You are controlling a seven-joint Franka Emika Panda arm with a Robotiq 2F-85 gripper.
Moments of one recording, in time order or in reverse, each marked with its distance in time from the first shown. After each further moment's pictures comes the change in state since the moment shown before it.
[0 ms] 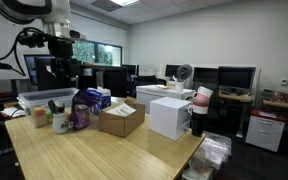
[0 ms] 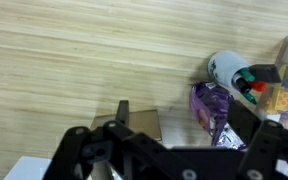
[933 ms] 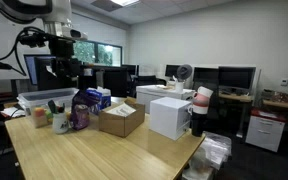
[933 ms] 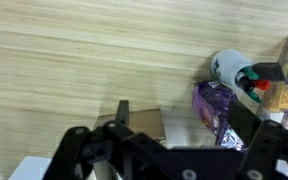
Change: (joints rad) arm -0.008 0.005 -0.007 0.007 -0.006 0.001 0.000
